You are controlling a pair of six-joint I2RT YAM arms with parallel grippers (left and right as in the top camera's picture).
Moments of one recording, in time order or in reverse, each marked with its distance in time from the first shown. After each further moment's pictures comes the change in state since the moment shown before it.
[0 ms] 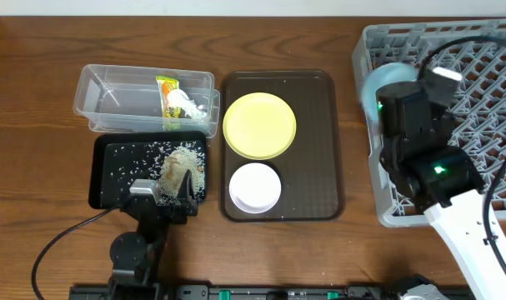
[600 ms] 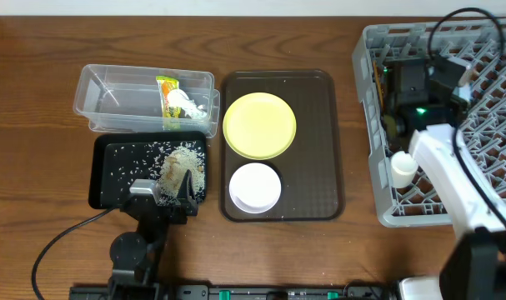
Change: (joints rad) left arm 0.000 0.000 0.000 0.000 0.000 0.000; right arm -0.222 0.393 0.000 0.151 0.183 -0.086
